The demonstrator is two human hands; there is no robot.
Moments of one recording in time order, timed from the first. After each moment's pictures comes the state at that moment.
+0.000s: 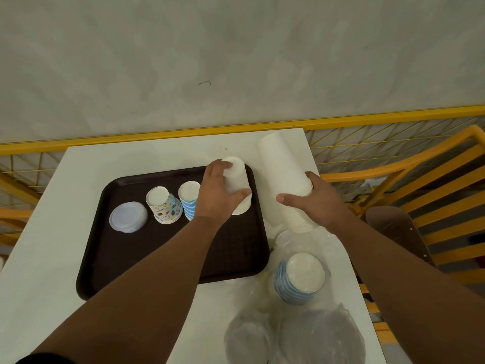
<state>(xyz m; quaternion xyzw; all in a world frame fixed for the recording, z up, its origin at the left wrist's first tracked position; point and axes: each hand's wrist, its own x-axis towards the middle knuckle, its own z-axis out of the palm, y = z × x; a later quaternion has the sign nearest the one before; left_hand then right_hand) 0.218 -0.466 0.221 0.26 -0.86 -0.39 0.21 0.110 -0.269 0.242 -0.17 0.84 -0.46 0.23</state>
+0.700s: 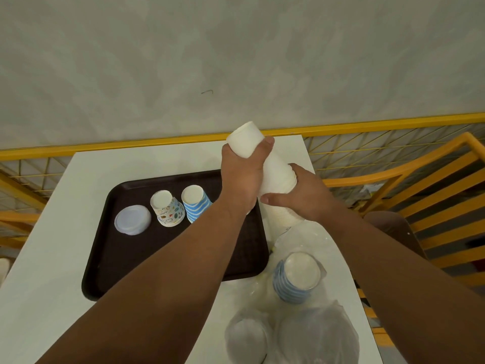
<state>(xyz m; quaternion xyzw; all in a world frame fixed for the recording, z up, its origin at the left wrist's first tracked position) 0.181 -0.413 0.307 0.32 -0.55 -0.73 0.25 0.119 -0.291 0.280 -0.25 0.83 -0.45 0.23</state>
